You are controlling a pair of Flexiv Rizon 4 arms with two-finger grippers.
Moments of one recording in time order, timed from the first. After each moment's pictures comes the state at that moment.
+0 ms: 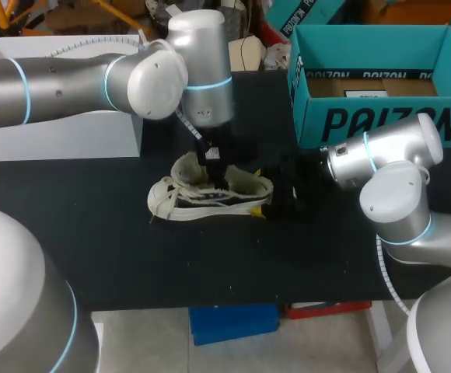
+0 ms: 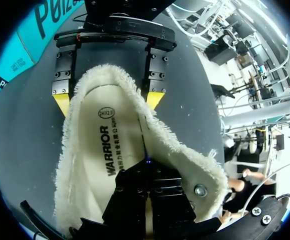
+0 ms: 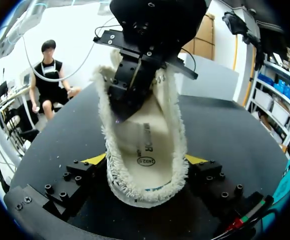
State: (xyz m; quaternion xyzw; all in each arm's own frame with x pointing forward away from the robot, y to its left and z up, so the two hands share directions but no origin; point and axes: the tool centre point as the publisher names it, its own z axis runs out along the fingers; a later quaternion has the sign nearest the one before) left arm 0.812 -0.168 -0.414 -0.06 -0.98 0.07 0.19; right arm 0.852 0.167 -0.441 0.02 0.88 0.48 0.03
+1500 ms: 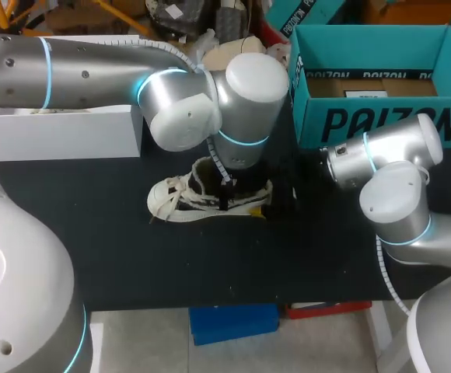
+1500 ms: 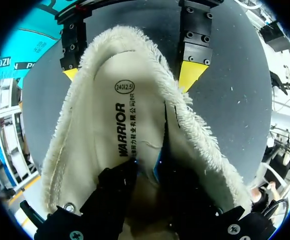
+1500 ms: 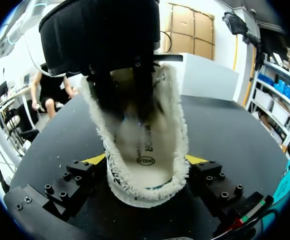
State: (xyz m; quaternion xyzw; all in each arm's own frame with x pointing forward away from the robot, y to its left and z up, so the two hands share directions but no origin) left arm 0.827 -0.150 -0.428 0.01 -0.99 -0.10 -0.05; right arm 0.852 0.167 -0.441 0.02 0.88 0.48 0.03
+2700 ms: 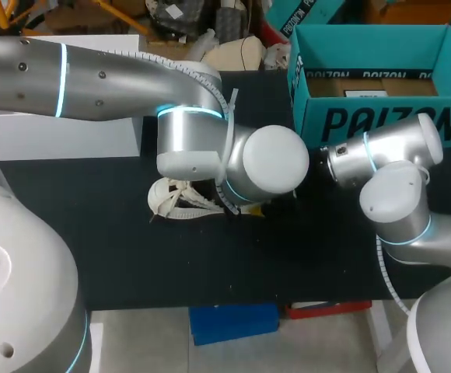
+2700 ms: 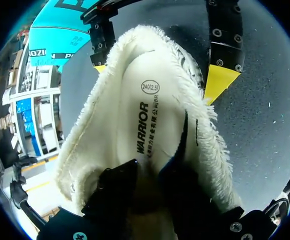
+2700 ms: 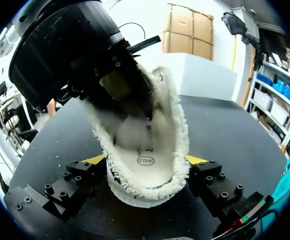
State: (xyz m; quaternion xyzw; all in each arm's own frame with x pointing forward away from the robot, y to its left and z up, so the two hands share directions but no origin) left arm 0.853 -0.151 -0.419 0.07 -0.95 -0.11 -0.27; right arm 0.853 0.167 -0.441 0.02 0.88 0.48 0.03
